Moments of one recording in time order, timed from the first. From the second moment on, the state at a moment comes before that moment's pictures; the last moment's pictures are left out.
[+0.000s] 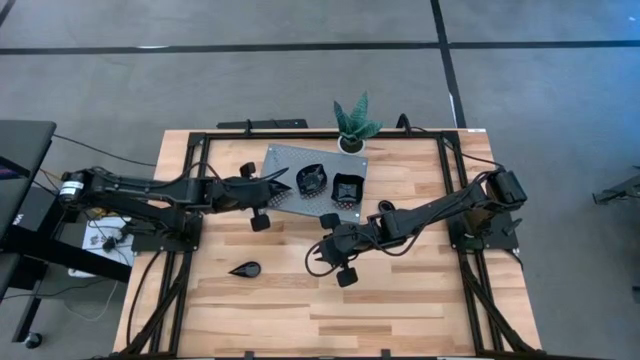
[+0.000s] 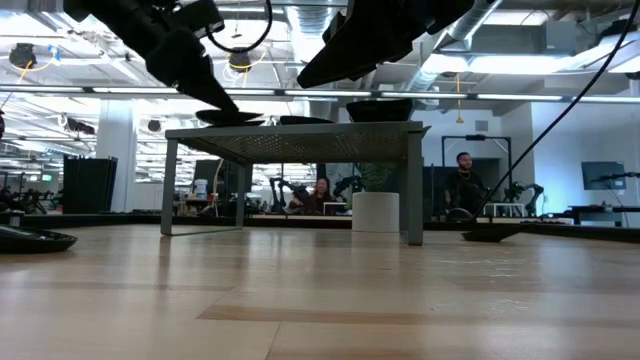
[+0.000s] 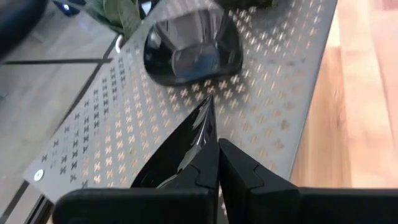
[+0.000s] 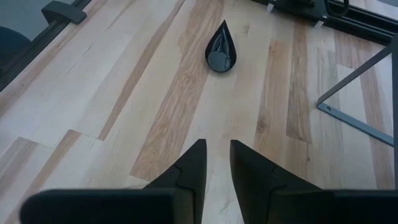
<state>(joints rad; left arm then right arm) -0.02 1.05 0.67 -0.24 -0.40 0.13 0.25 1.71 1.18 -0.13 0.08 -0.14</state>
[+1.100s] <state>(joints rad) -0.07 1.05 0.67 -0.13 -0.23 0.02 0.24 1.71 1.18 -0.13 0.08 -0.17</state>
